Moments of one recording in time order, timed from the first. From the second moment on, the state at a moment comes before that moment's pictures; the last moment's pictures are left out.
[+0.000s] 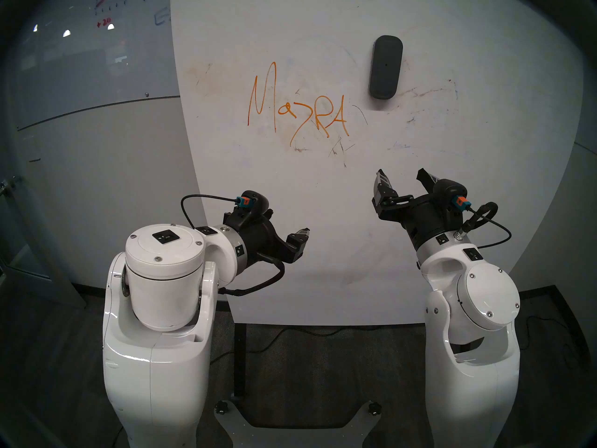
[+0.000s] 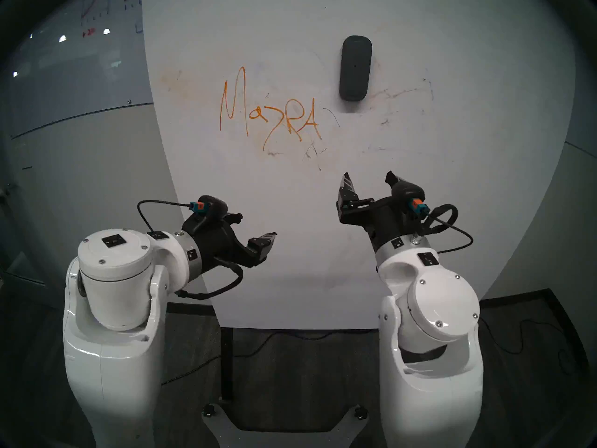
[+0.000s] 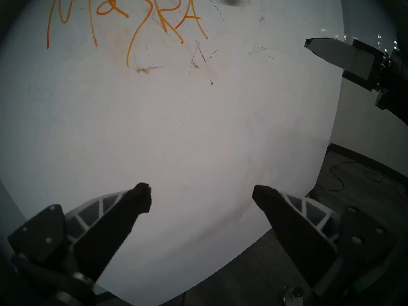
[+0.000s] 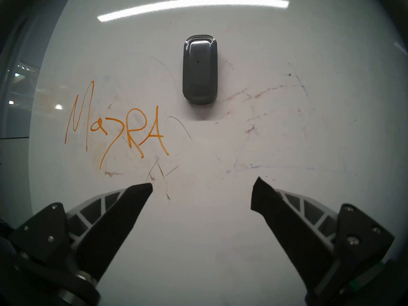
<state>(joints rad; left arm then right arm) 1.60 -1.59 -1.45 -2.39 0.44 0.96 -0.76 -1.74 -1.60 1.54 -2.38 -0.05 0.35 0.10</state>
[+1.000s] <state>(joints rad) 1.60 -1.59 -1.45 -2.39 0.44 0.96 -0.76 -1.47 -1.61 1.51 -2.35 -0.11 0.47 0.13</state>
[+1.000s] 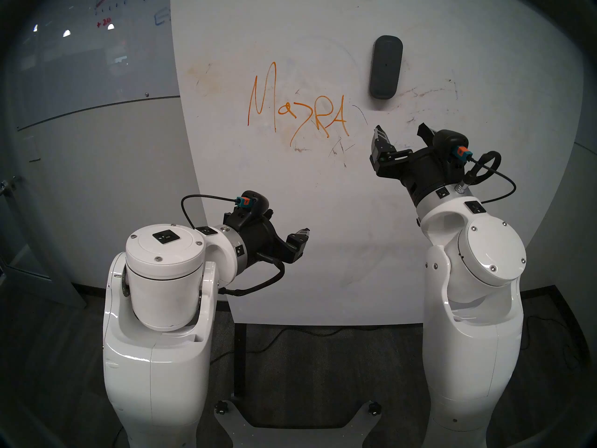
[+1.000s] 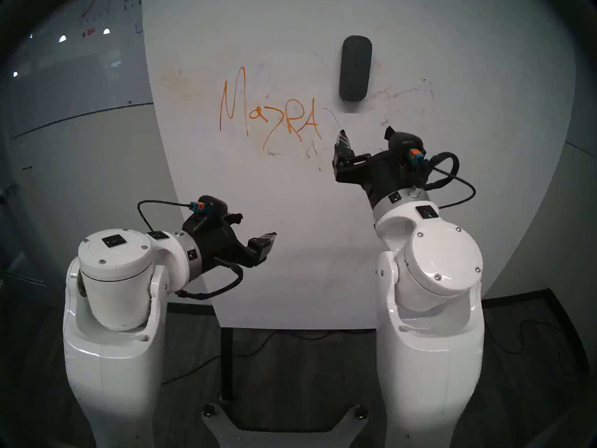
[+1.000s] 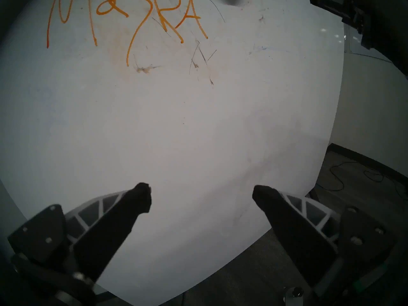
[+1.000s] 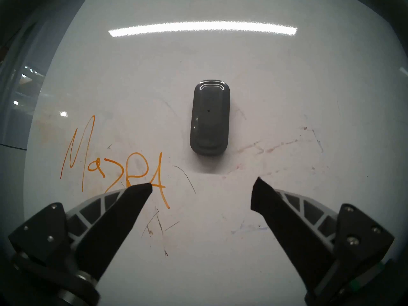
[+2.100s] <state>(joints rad) 1.60 -1.59 -1.45 -2.39 0.44 0.96 -0.76 -1.15 -1.66 1.47 -2.14 -0.24 0.60 0.15</state>
